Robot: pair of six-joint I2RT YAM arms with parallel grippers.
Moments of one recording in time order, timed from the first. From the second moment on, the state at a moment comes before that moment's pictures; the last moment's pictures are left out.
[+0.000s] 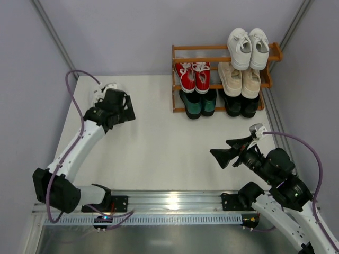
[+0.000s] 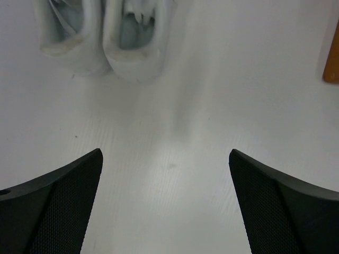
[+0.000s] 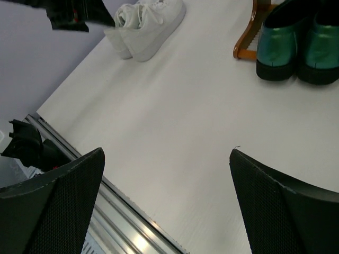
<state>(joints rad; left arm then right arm) -0.41 1.26 1.17 -0.76 -0.41 -0.50 0.62 0.29 0.74 -0.55 -0.08 0.37</state>
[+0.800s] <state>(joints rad) 0.06 1.93 1.54 -0.67 -0.06 -0.17 0.62 0.22 0.65 -0.63 -0.14 0.42</state>
